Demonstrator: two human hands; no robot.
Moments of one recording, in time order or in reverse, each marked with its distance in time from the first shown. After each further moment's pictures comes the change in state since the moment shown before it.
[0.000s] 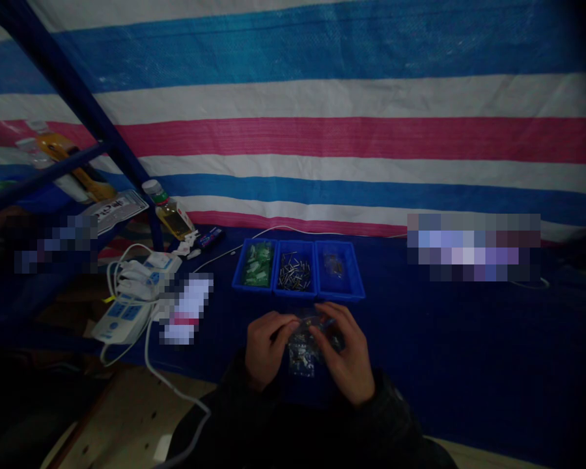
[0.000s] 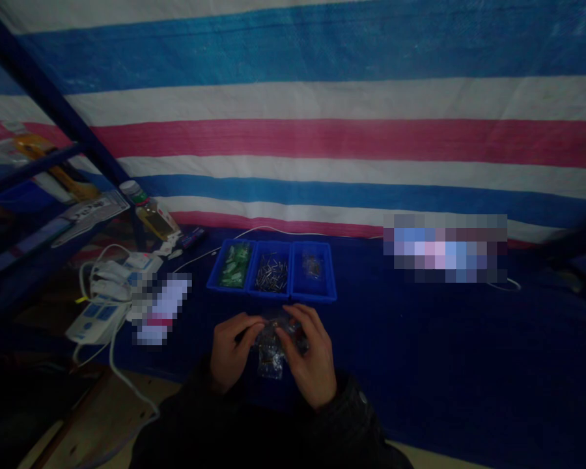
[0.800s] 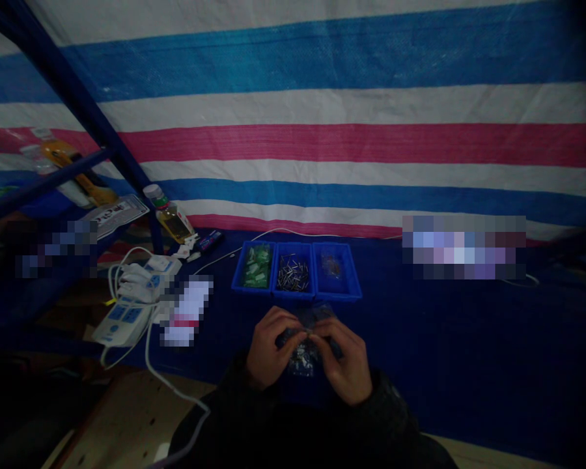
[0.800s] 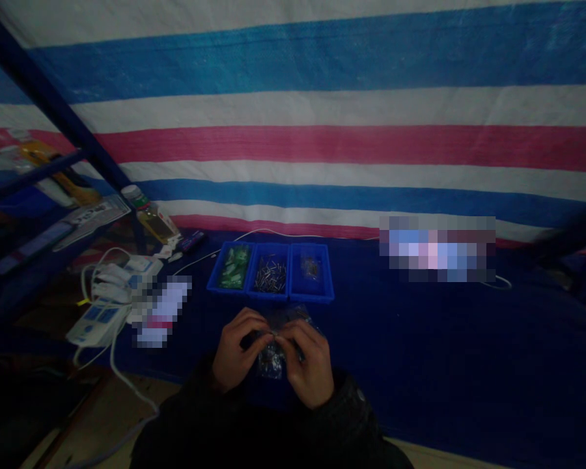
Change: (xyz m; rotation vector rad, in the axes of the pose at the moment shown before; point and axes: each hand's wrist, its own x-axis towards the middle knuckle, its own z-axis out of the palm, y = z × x) left_hand 0.003 -0.001 0.003 -0.091 -0.095 0.131; right_hand -0.006 -0.004 -0.001 0.056 -0.053 -0.141
